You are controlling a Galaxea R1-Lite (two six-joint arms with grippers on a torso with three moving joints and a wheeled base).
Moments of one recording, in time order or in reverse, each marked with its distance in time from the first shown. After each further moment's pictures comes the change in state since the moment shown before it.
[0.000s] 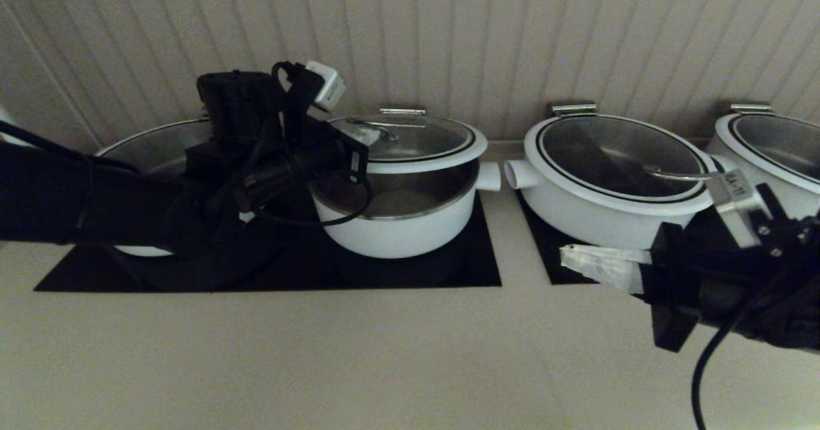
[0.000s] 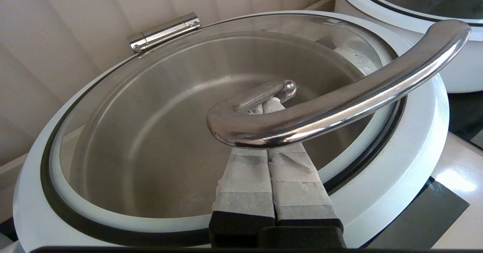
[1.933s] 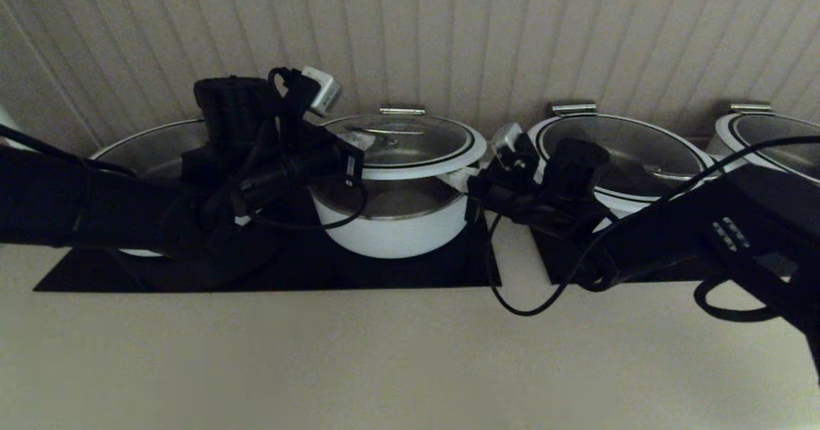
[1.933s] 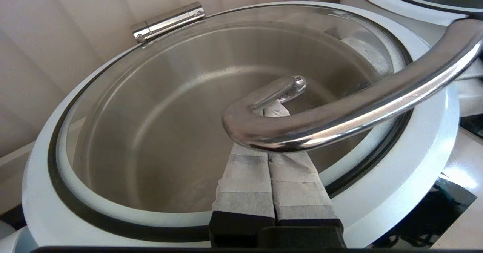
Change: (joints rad) left arm 0.016 -0.003 0.024 0.000 -0.001 0.001; right arm 0.122 0.758 -0.884 -0.134 -0.171 -0.004
